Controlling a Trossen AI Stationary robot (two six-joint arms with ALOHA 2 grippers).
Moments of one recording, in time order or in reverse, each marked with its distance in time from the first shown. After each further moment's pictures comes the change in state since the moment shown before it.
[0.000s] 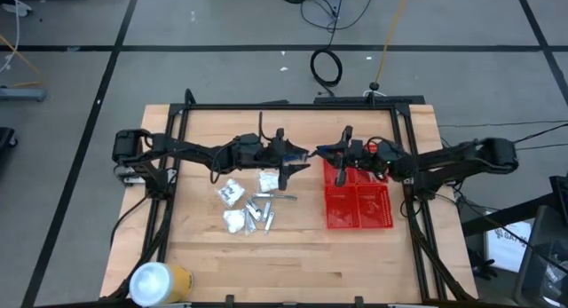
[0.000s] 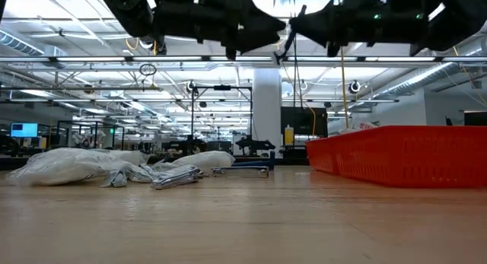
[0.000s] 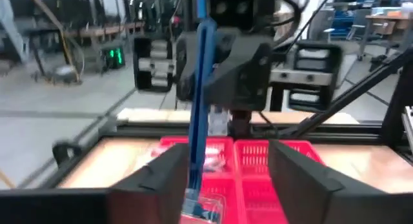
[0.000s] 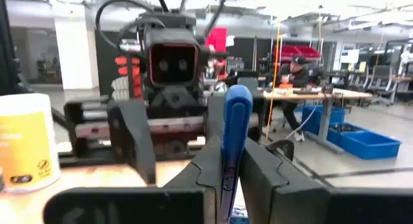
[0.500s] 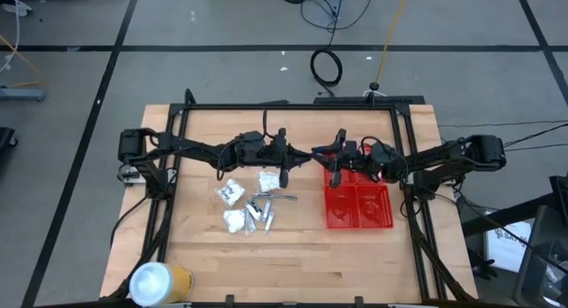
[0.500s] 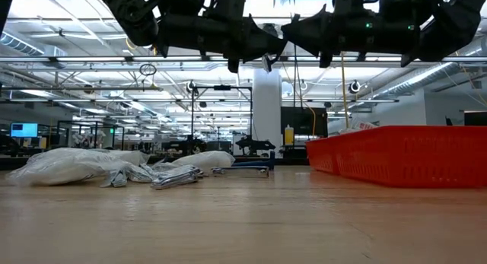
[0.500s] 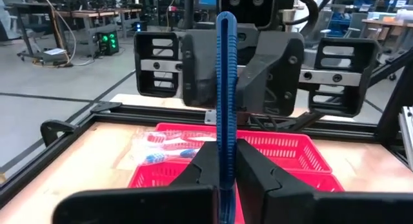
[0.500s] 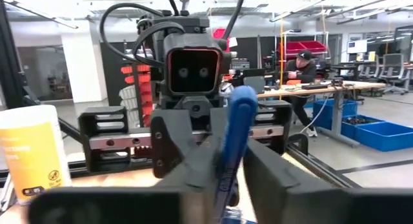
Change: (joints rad) left arm 0.034 0.049 -0.001 0.016 0.058 -0.077; right arm 0.000 0.166 -0.001 0.187 -0.005 0.083
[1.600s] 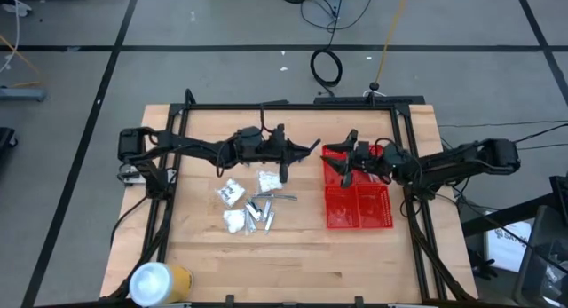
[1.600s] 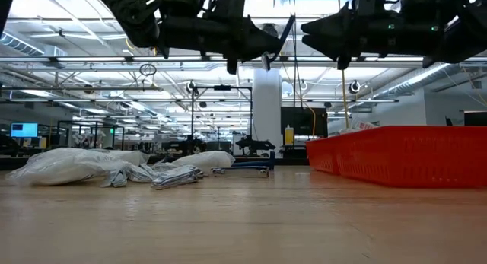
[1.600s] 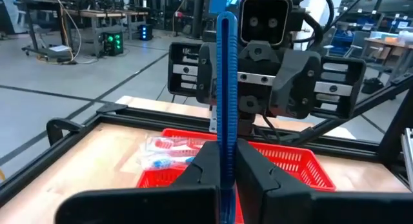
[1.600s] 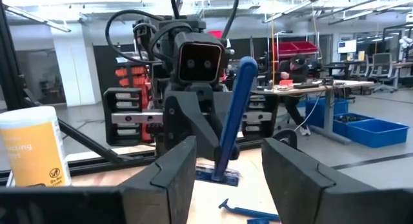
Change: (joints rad) left arm 0.033 -0.002 0.000 0.026 0.013 -0.065; right arm 0.002 -0.158 -0.114 -0.039 0.020 0.010
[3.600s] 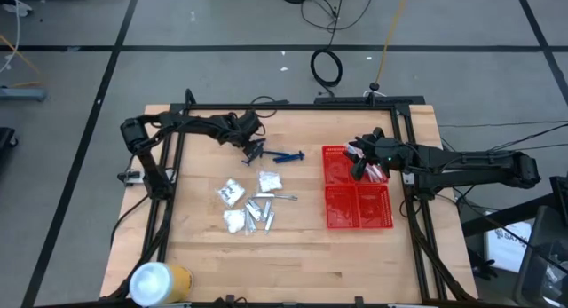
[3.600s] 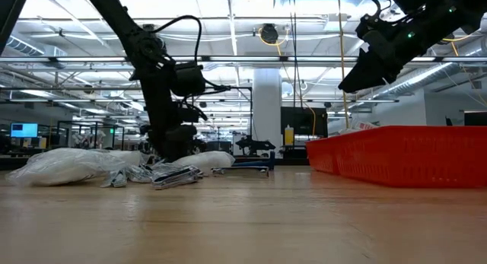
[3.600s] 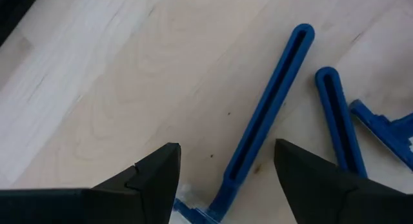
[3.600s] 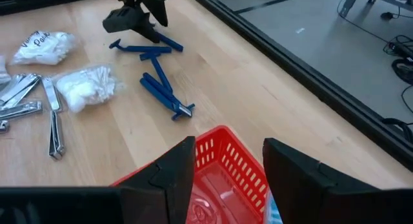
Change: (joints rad) left arm 0.368 0.091 0.006 -1.118 -0.300 -0.045; right arm -0.061 -0.387 0.189 -1.305 0.264 0.124
